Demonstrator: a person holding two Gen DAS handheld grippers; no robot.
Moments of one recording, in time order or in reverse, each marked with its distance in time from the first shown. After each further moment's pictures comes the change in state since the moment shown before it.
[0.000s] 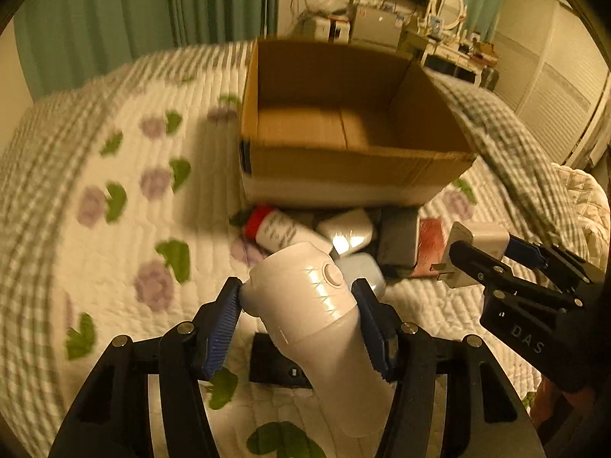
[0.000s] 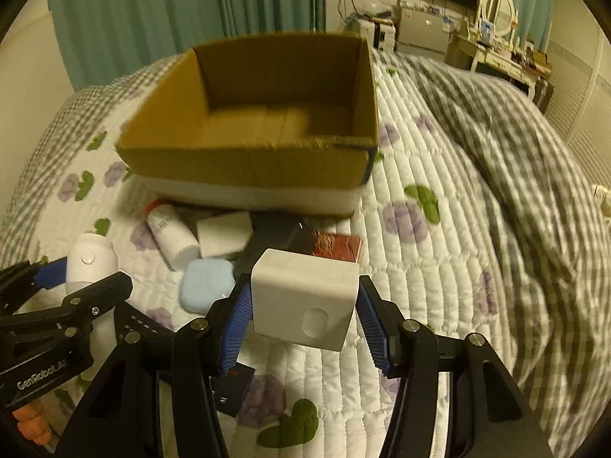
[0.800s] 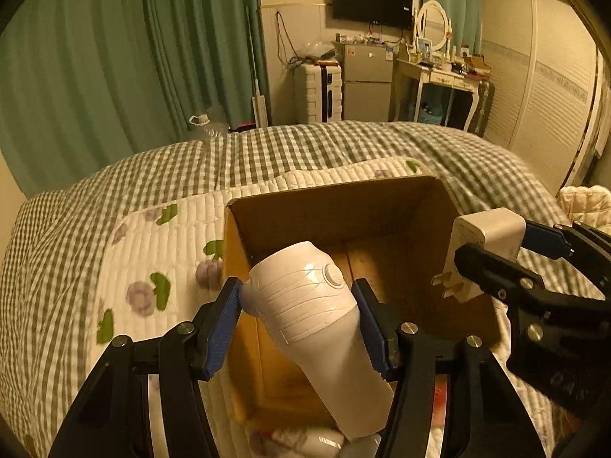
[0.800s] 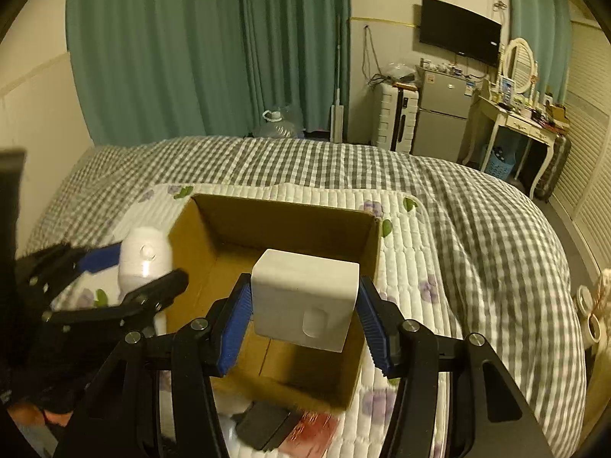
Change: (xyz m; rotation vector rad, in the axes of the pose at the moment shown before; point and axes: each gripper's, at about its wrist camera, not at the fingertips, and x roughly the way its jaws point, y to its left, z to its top) left arm 0.046 -0.018 0.156 0.114 -0.145 0.062; right arm -0.004 -0.010 0.158 -0.078 -0.193 0.067
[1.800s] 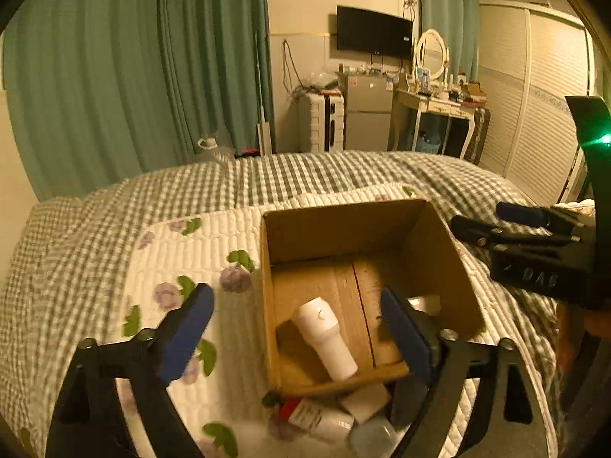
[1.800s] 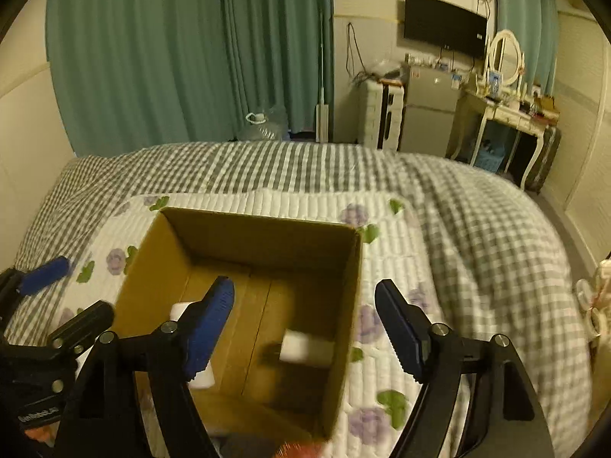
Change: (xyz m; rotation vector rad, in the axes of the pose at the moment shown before) left arm -0.078 0.022 -0.026 -0.027 -0.128 -0.004; right arm 0.009 -0.019 0.007 0.043 -0.024 -0.060
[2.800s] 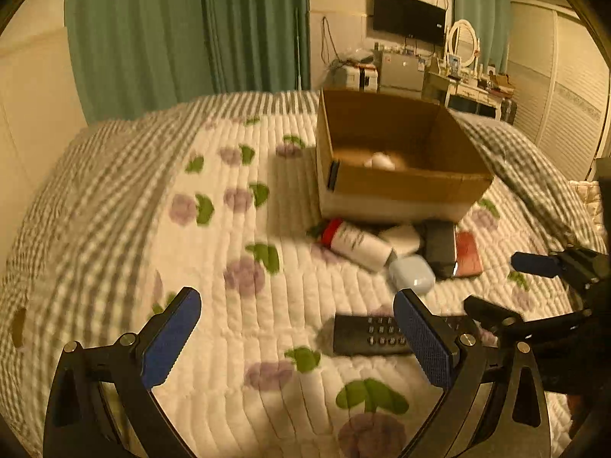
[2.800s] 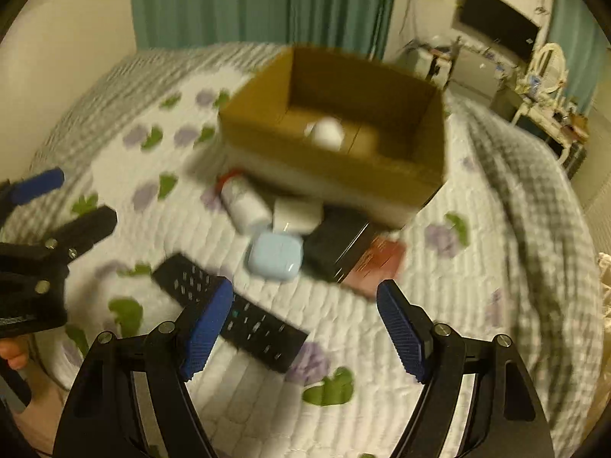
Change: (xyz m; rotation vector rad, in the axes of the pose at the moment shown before) left arm -0.057 0.026 -0.172 -0.098 0.106 0.091; right arm -0.061 0.093 -0.185 -0.199 0.200 0.067
